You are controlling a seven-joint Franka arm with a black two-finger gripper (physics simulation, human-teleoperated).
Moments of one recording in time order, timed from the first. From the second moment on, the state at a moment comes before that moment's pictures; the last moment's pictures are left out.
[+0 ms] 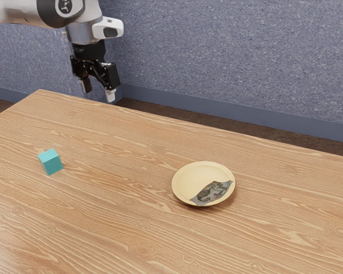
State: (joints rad) arm -0.31 0.05 0.28 -1.51 0.01 1.53 0.14
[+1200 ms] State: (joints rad) arm 0.21 0.37 0.34 -1.80 -0.10 2.17 0.92
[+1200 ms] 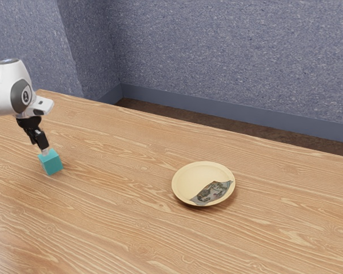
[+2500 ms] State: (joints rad) arm 0.26 0.53 0.32 -1.75 -0.27 2.28 1.13
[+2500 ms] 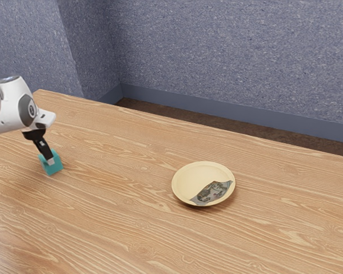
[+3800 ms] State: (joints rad) arm 0.25 0.51 0.31 -1.75 -0.26 2.30 1.04
